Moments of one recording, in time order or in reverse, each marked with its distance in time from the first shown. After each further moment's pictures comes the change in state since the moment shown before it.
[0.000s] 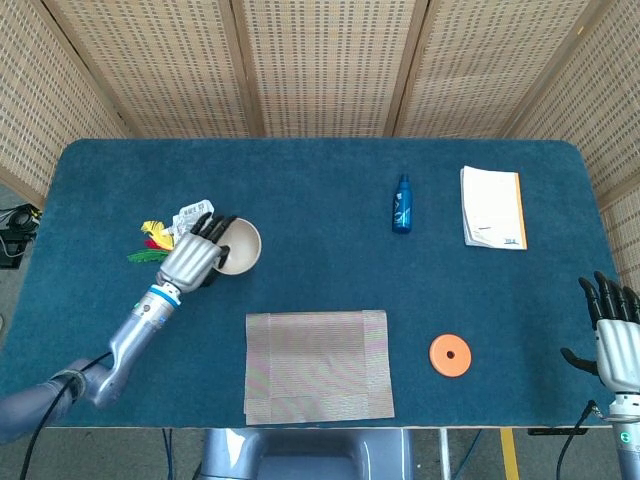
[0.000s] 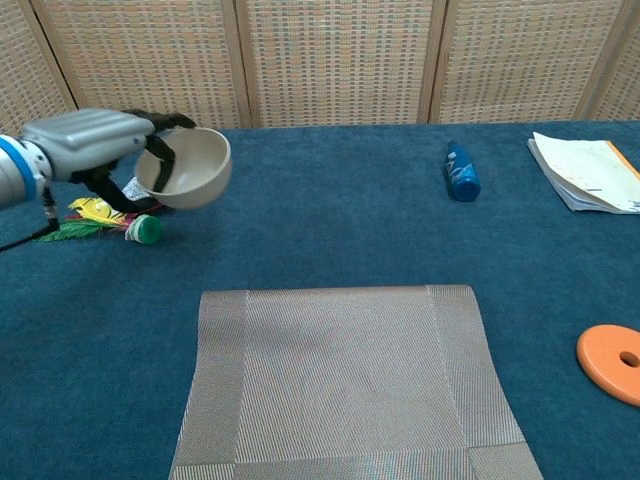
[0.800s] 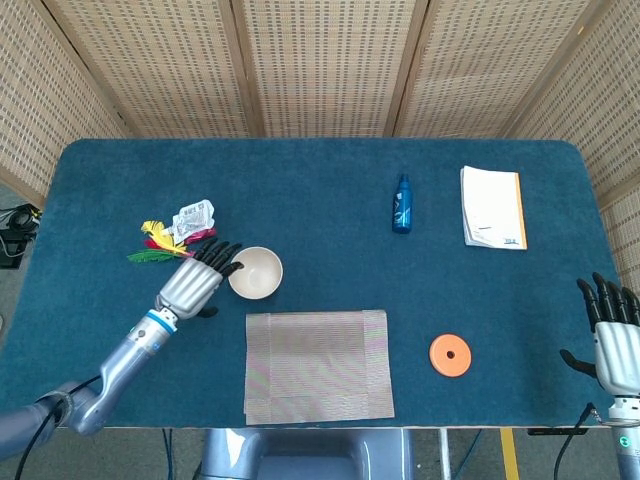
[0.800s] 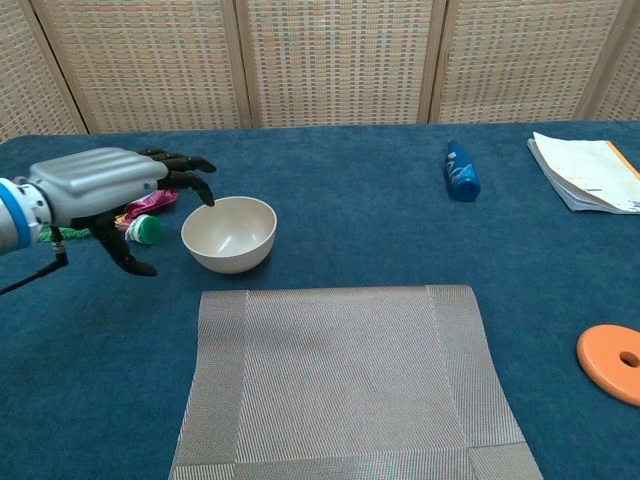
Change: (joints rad) left arm 0.050 -0.020 0.037 -0.093 0.099 -0.027 0.034; right arm -0.007 0.001 -0.003 -0.010 -0.009 0.014 -0.023
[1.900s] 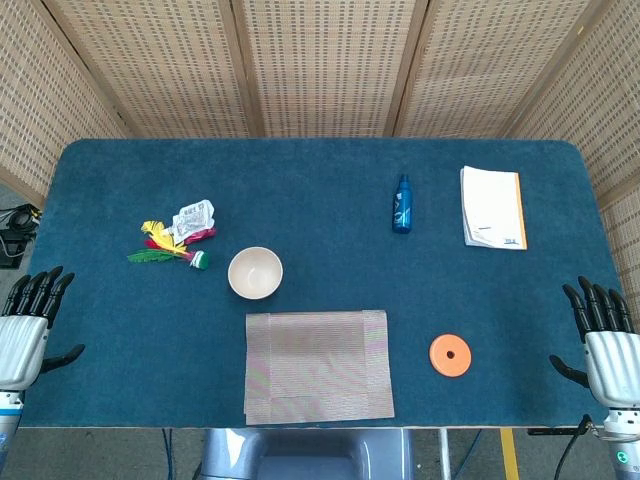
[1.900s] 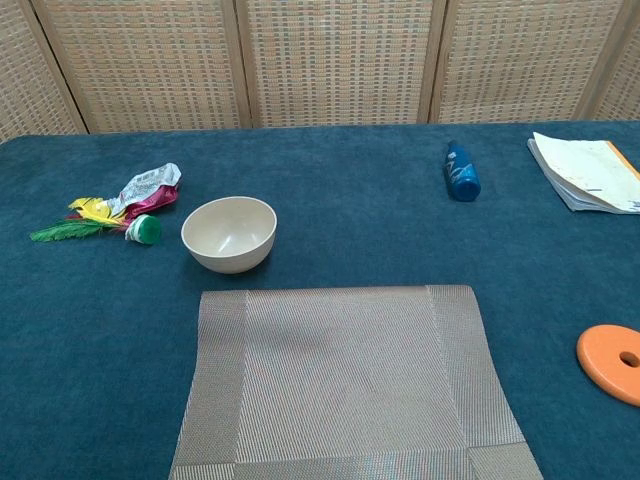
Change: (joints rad) left arm 0.527 0.391 0.145 -0.321 0.050 0.610 -0.125; right arm -0.026 0.009 -0.040 -0.020 -0.138 0.098 0.022
